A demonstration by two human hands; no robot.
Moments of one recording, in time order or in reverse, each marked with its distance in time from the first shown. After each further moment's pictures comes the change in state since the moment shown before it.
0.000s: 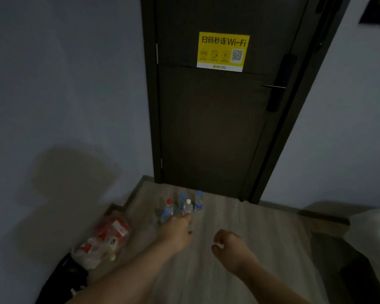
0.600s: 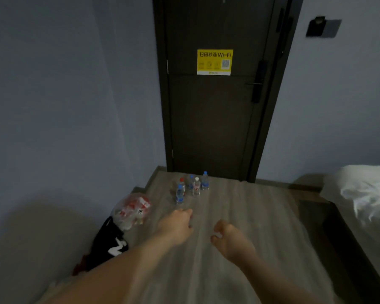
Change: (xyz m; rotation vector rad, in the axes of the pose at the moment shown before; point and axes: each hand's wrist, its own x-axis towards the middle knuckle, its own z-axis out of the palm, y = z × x) left_hand -0.358 -0.006 0.024 0.178 0.010 0.071; right_hand -0.342 -0.001 0.110 0.086 0.082 -0.037
